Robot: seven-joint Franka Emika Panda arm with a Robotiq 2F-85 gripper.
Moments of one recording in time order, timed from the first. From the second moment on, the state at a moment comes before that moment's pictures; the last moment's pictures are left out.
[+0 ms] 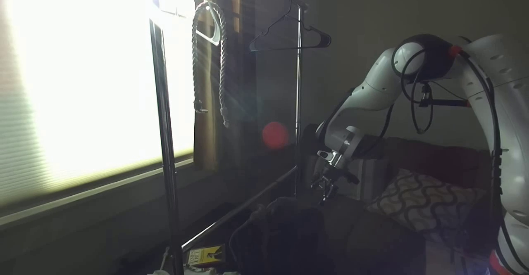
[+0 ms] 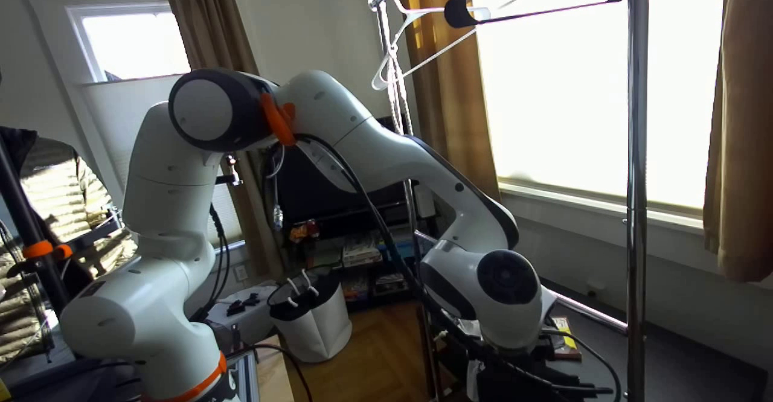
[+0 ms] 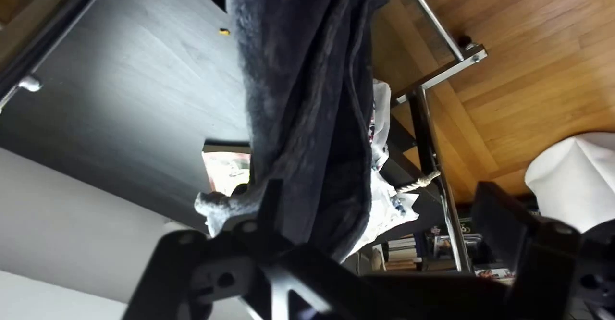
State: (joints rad) arm -0.41 0.48 -0.10 -2.12 1.00 2.44 -2.25
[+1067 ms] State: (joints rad) arm -0.39 0.66 -0.05 -1.92 1.29 2.44 -2.30
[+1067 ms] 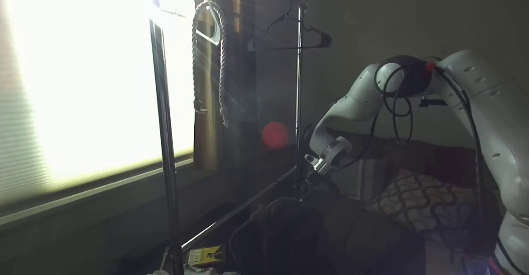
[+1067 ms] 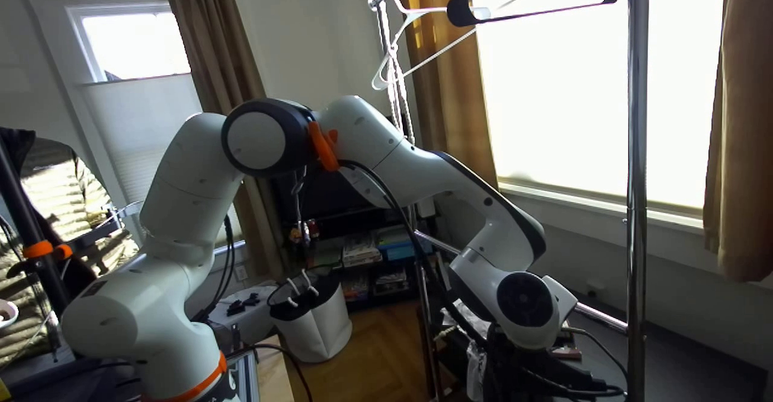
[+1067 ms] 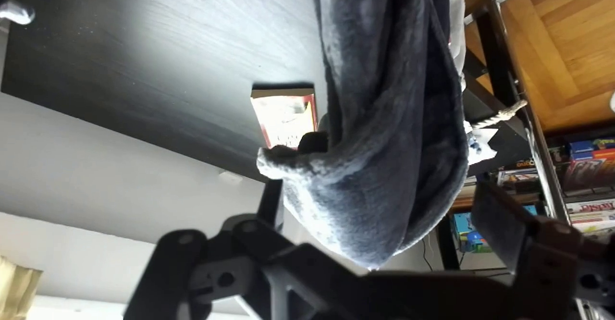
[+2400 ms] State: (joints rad) arm -0.33 0.78 -0.09 -1.83 1.15 2.38 -2.25
